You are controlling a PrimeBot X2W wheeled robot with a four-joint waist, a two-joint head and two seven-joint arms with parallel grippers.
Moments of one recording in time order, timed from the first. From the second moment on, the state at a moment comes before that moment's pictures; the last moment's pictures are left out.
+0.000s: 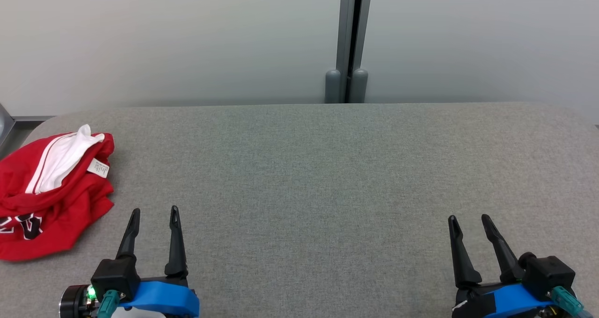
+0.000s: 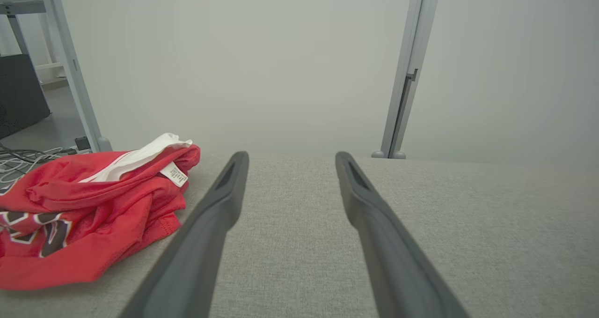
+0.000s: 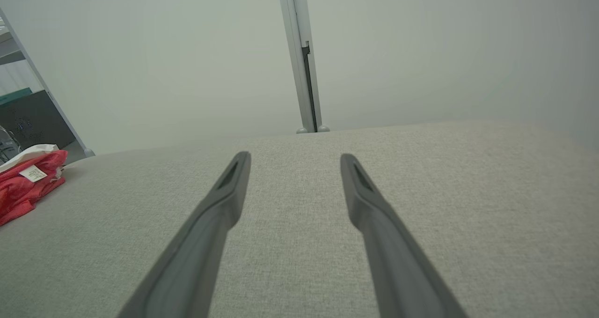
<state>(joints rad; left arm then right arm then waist) -0.03 0.06 -0.03 0.25 -0.12 -0.04 -0.25 -0.01 -0.05 0.01 0.23 0.22 0.13 -0.24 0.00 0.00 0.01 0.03</state>
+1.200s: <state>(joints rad) -0.03 0.05 -0.02 0.27 -0.08 -0.03 -0.26 0.00 -0.05 0.01 0.23 0.17 0.13 -0.26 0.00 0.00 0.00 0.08</state>
